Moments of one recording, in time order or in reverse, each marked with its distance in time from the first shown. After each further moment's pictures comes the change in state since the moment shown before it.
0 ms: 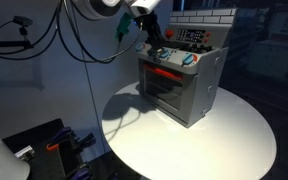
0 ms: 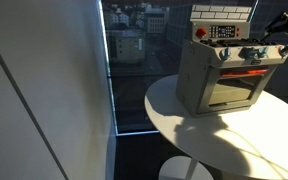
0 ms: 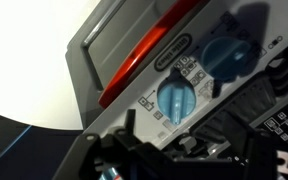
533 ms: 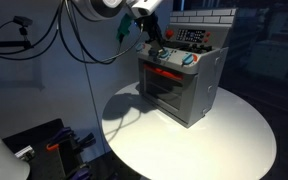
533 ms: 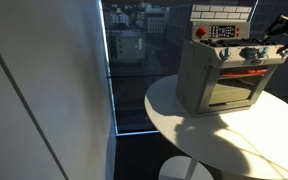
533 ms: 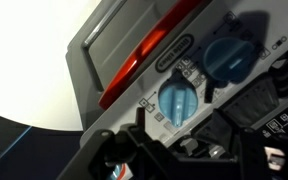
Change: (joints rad) arm -0.001 0.011 0.000 0.005 0.000 0.002 0.000
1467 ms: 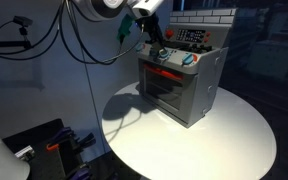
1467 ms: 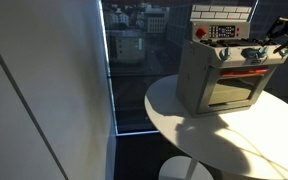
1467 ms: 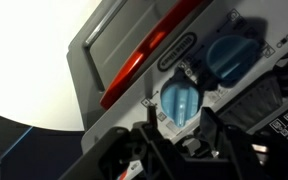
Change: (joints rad) arm -0.004 0.007 0.000 0.004 0.000 0.001 0.000
